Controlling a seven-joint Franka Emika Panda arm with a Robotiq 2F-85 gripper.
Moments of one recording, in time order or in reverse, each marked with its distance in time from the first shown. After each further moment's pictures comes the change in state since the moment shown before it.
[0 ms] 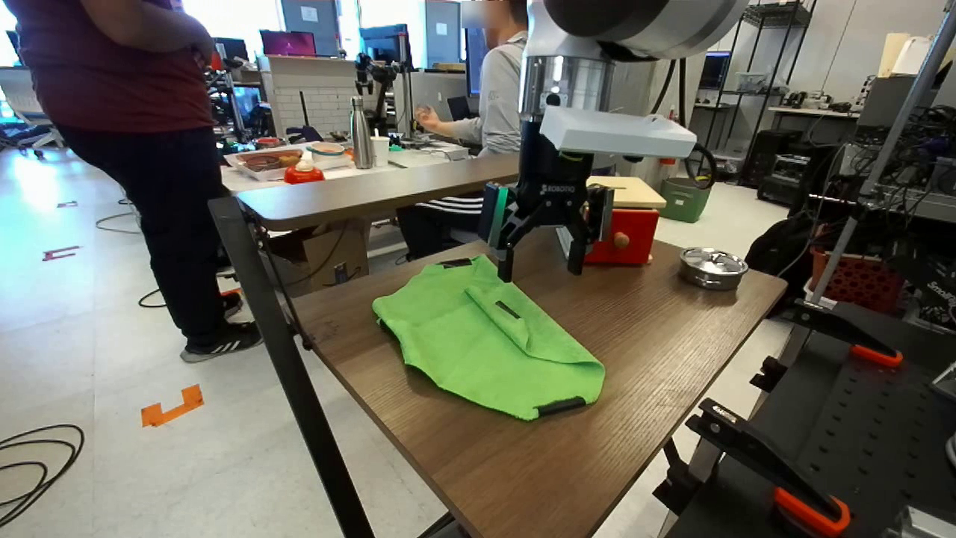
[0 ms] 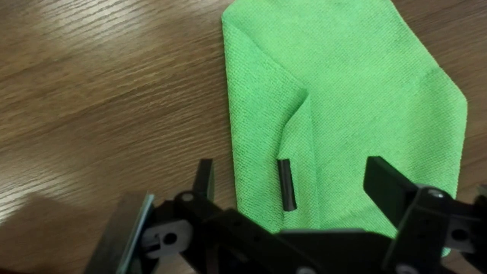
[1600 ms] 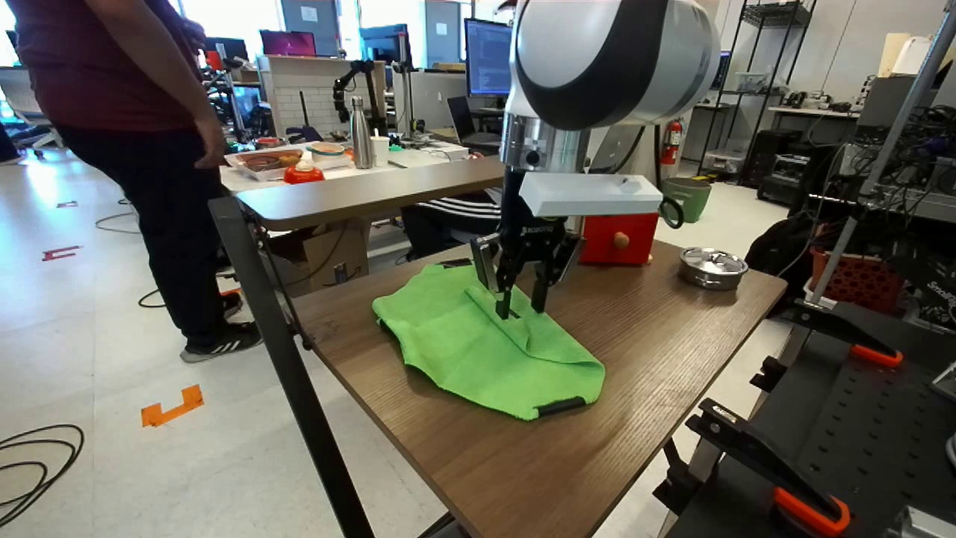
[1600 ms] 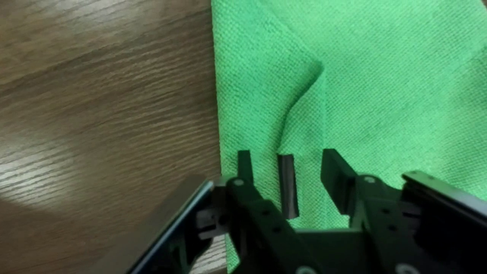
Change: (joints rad) arm 0.052 0.135 -0.038 0.060 -0.023 0.135 0.000
